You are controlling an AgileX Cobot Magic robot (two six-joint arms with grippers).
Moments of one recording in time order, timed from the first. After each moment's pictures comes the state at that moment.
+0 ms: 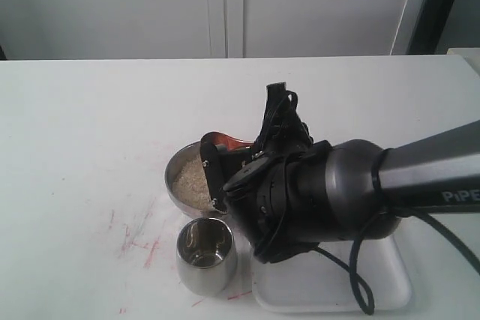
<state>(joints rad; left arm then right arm) -0.10 0.00 -0.02 0.00 0.39 0.24 0.83 1.84 -0.98 -1.46 0.95 0.41</state>
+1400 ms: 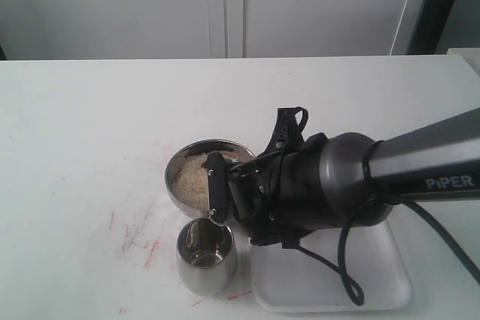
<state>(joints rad) -0.10 0.00 -0.02 0.00 0.39 0.24 0.79 1.87 -1.00 -1.22 0.85 0.32</state>
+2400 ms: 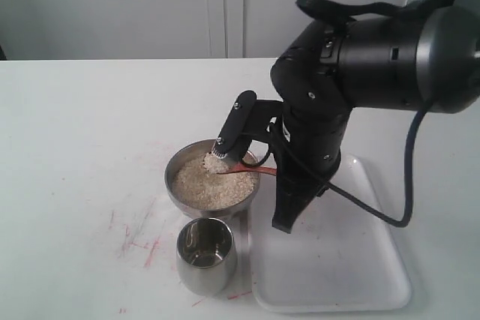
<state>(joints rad) -0.10 0.00 -0.02 0.00 0.39 0.24 0.59 1.71 -1.20 -0.31 0.94 -0.26</state>
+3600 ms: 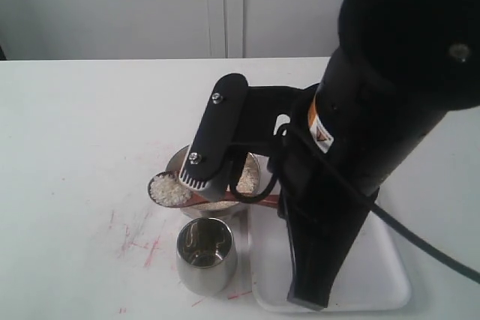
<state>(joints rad) -0.10 0.00 -0.02 0.00 0.39 0.24 0.85 1.38 -1.20 -0.19 1.22 -0.28</state>
